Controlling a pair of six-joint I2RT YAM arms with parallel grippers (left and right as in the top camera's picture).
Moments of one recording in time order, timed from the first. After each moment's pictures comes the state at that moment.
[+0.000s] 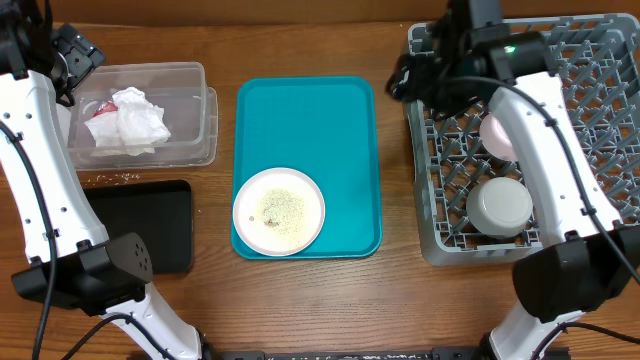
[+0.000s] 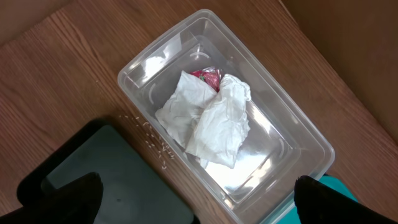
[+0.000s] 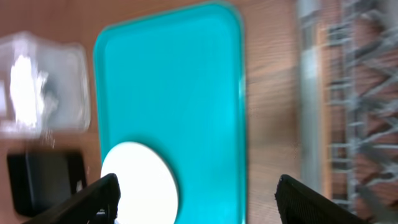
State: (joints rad) left arm 0.32 1.98 2.41 -1.46 -0.21 -0.57; right arm 0.24 1.88 1.93 -1.16 -0.31 0.39
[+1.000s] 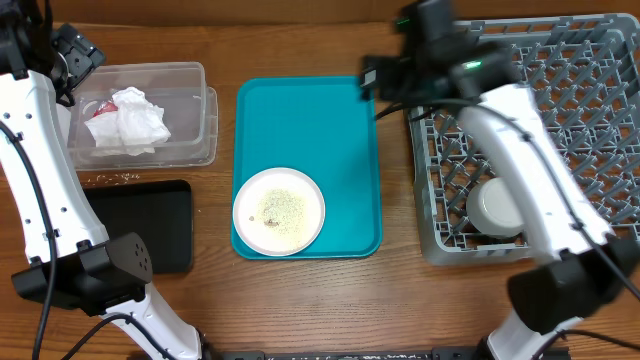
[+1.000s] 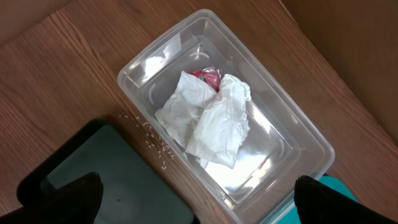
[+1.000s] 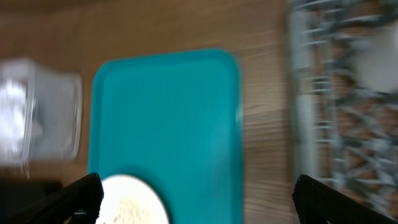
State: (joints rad) left arm 0.32 1.98 2.41 -1.46 -0.21 -0.57; right arm 0.31 1.83 1.92 -1.06 -0.09 0.44
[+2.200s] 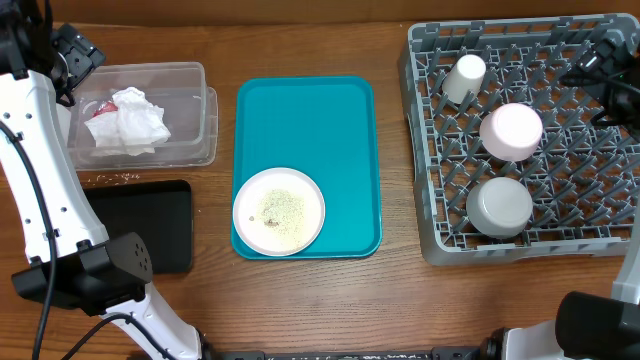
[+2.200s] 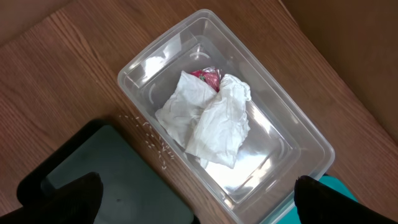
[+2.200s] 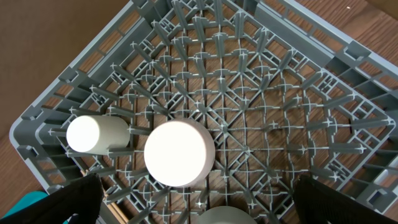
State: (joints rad) left arm 0.32 1.98 2.41 -1.46 -0.21 -0.57; right arm -0.26 1.66 1.92 -1.24 0.16 0.50
